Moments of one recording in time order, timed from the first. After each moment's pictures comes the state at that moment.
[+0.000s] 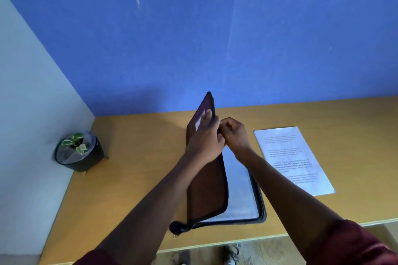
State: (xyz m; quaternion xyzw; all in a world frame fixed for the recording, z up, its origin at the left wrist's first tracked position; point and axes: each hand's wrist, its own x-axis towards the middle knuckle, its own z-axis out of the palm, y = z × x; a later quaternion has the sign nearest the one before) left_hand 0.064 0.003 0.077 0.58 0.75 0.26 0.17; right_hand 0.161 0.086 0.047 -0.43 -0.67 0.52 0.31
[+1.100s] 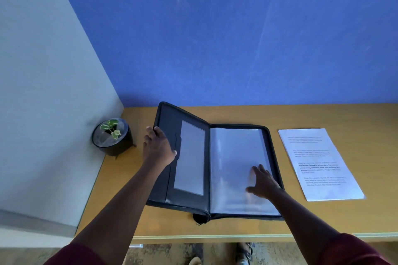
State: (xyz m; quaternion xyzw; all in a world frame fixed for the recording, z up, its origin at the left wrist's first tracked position) left_hand -0.084 -0.116 0.016 0.37 0.92 0.02 0.13; right_hand 0.225 0.040 -0.091 -0.49 -0.82 0.24 -0.16
